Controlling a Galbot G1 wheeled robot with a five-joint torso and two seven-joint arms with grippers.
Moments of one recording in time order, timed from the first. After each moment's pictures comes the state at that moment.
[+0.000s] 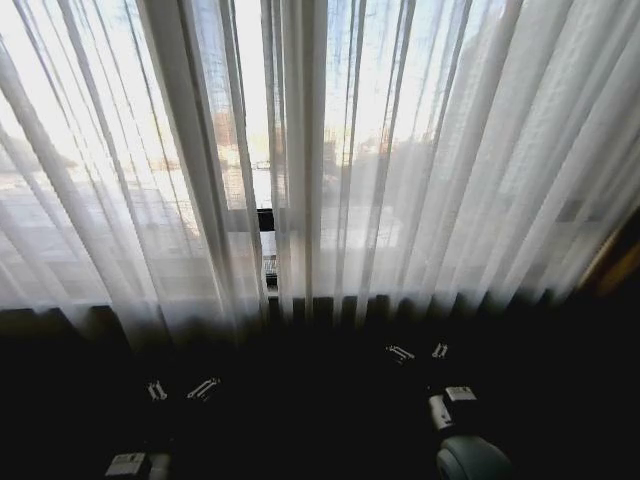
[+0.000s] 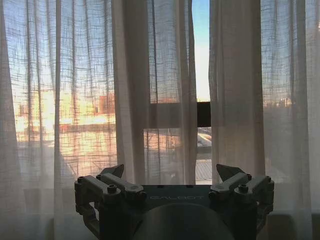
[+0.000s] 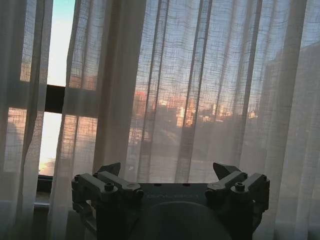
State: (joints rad) left arm 1.84 -1.48 -0.71 -2.37 -0.15 0.03 0.01; right arm -1.55 1.33 0.55 2.26 0.09 -0.22 0.15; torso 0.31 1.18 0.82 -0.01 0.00
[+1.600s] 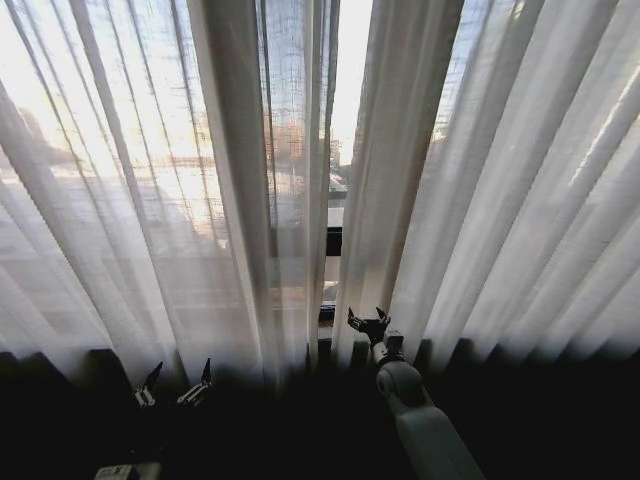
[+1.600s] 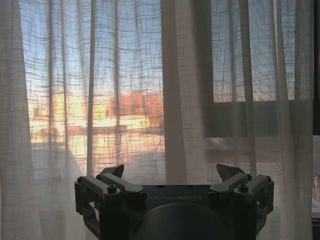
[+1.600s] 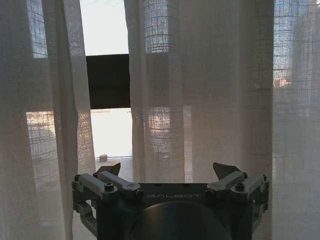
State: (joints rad) left arm 1.87 -1.51 -0.74 -2.41 -0.15 0.02 0.01; right arm -0.98 1.35 0.31 1.67 0.29 -0.20 0.18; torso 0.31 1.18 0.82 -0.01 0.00
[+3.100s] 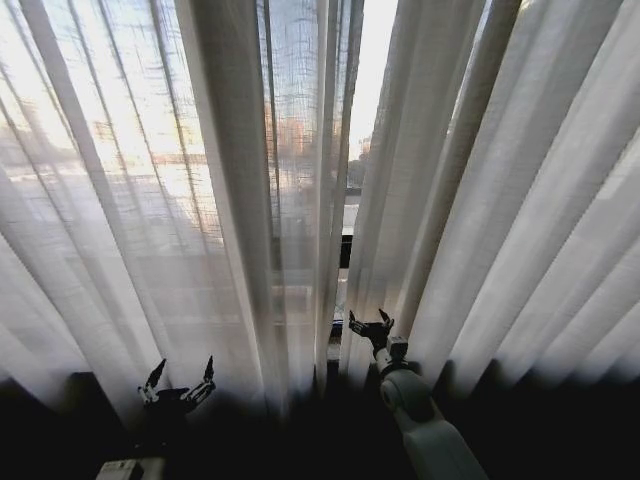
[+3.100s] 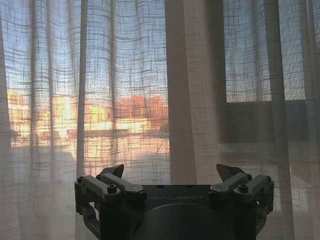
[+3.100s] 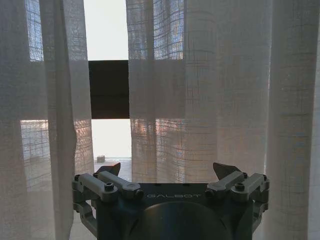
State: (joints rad) left arm 1.86 -1.51 -0.74 -2.39 -0.15 0.01 0.01; right arm -1.14 1.28 0.32 1.90 0.29 -0.26 0.24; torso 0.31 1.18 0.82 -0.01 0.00
